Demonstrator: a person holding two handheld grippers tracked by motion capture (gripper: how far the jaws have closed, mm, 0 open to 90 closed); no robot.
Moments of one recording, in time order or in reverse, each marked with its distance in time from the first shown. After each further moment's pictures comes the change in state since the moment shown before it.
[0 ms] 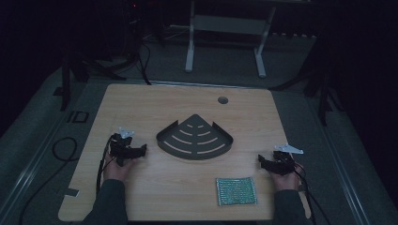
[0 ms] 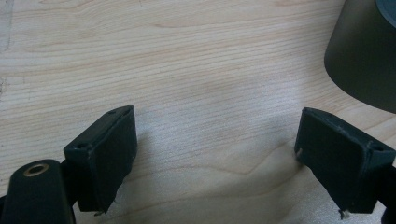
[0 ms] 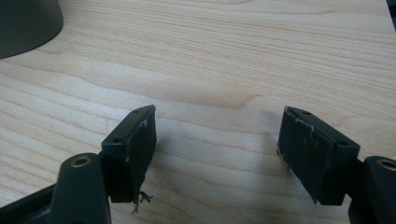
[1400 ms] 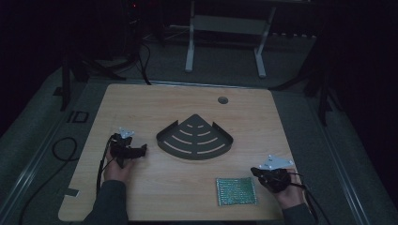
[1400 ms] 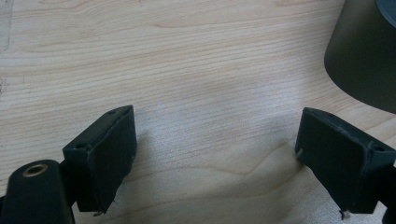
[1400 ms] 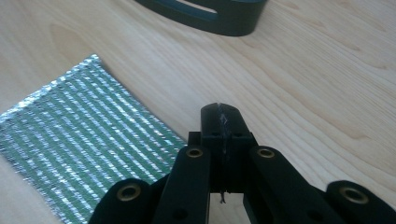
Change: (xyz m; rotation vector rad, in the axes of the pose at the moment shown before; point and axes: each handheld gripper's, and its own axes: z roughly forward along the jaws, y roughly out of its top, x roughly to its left) left arm 0.000 0.000 0.000 0.000 0.000 0.000; right arm 0.072 0.010 -0.080 0.066 0.243 -0.442
